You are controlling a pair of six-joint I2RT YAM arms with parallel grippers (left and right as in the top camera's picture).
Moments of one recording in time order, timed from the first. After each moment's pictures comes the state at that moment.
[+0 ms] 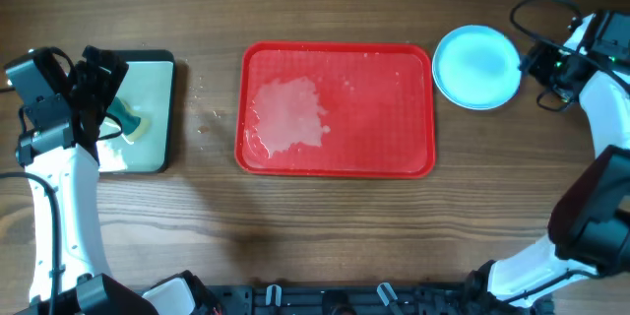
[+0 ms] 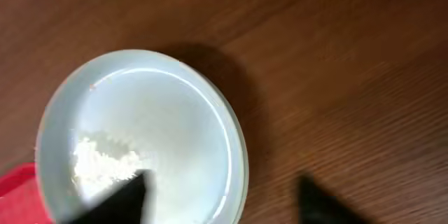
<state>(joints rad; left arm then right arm) 0.42 1.38 1.05 -0.43 0.13 -0.68 -0.39 1.83 1.31 -0.52 -0.16 0.23</state>
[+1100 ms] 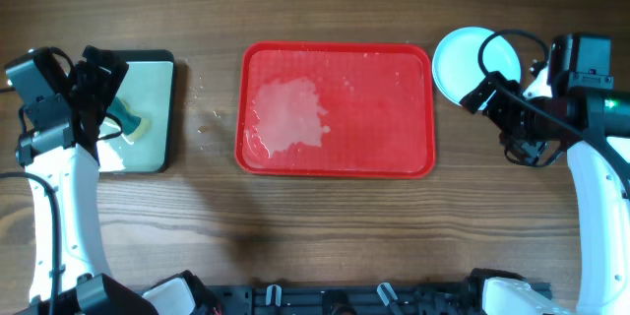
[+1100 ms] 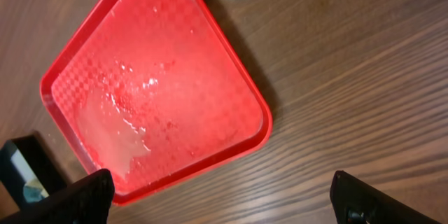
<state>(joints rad) 0.42 1.38 1.05 -0.43 0.13 -0.68 -0.13 1.31 1.30 -1.21 -0.25 0.58</state>
